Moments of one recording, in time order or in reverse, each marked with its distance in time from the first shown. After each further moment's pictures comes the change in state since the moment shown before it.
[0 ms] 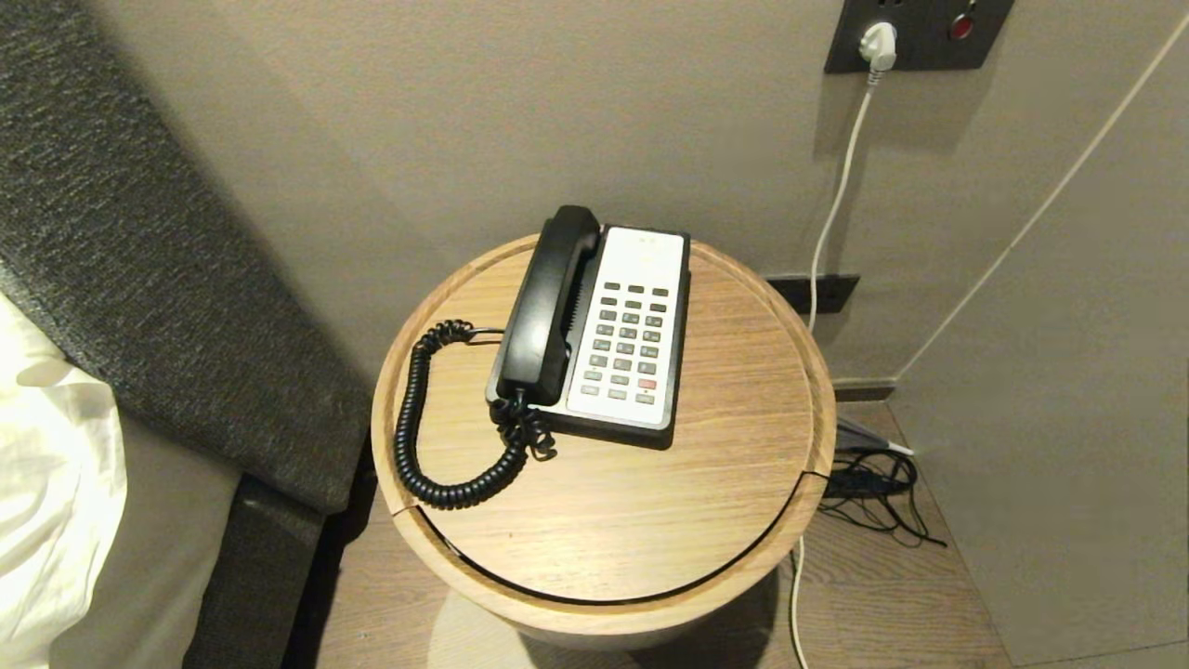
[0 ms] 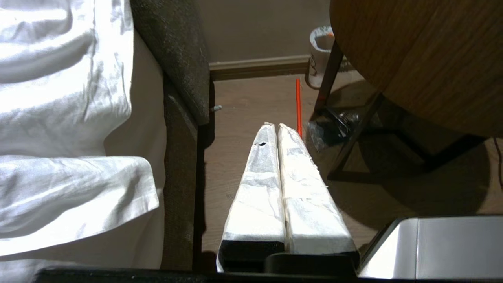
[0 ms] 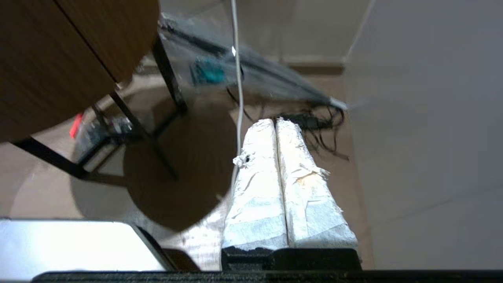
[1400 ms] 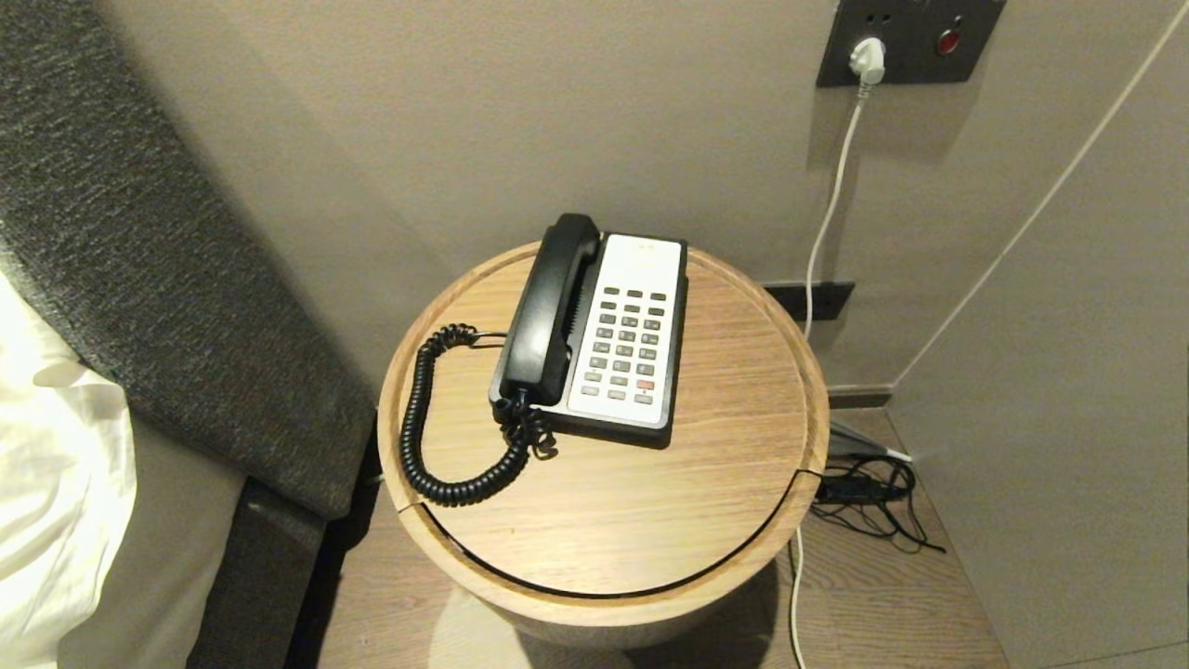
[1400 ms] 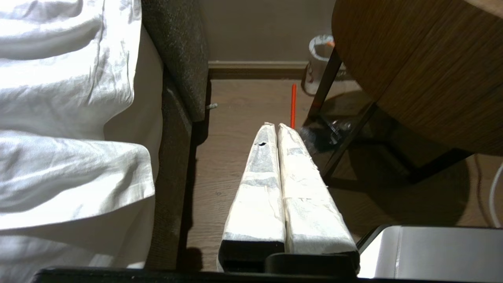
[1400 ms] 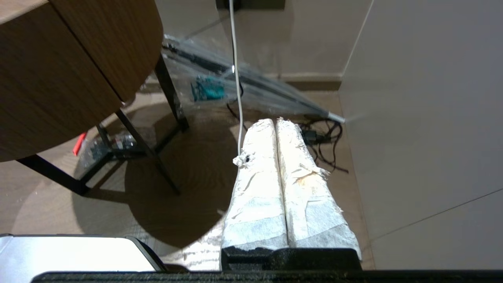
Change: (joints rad) left arm 0.003 0.000 -0.014 0.021 0.019 -0.086; right arm 0.000 -0.001 0.011 -0.058 -0.004 0.012
